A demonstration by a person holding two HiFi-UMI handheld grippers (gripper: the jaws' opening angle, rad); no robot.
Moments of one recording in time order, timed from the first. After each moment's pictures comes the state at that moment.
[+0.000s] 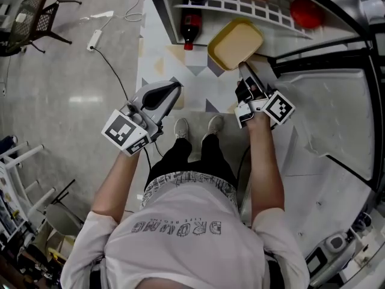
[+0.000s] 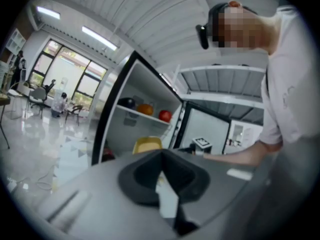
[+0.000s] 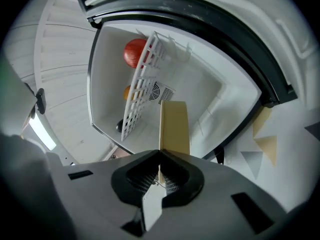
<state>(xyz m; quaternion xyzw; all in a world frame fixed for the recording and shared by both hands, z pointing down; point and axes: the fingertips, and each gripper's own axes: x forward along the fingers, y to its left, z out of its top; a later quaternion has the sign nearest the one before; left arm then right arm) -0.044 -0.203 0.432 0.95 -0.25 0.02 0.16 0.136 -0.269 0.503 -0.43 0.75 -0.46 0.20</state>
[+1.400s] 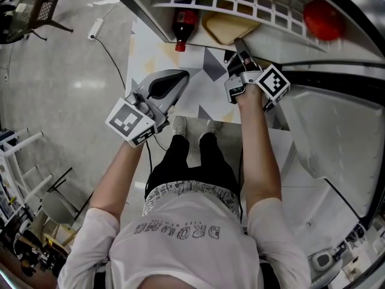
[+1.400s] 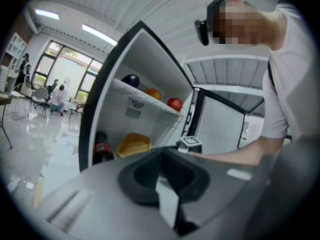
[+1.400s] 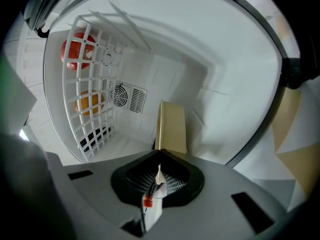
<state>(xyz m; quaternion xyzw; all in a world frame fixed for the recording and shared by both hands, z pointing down) 0.012 -0.256 0.483 0.95 -0.27 0.05 0.16 0.153 -0.370 0.580 -0.44 0.68 -0.53 0.26</state>
